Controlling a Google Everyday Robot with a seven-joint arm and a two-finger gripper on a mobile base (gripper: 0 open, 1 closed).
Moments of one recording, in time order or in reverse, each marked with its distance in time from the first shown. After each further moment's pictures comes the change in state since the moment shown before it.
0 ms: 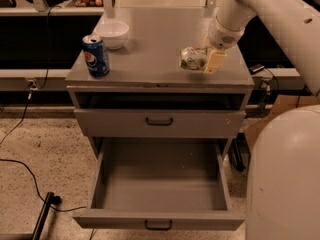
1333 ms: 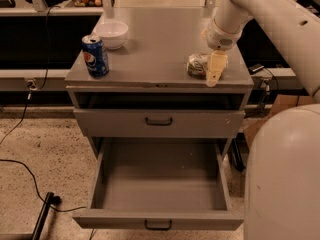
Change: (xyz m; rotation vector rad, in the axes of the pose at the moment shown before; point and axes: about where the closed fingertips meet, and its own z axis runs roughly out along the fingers) arm -0.002 0.000 0.010 -0.009 -0.002 -0.003
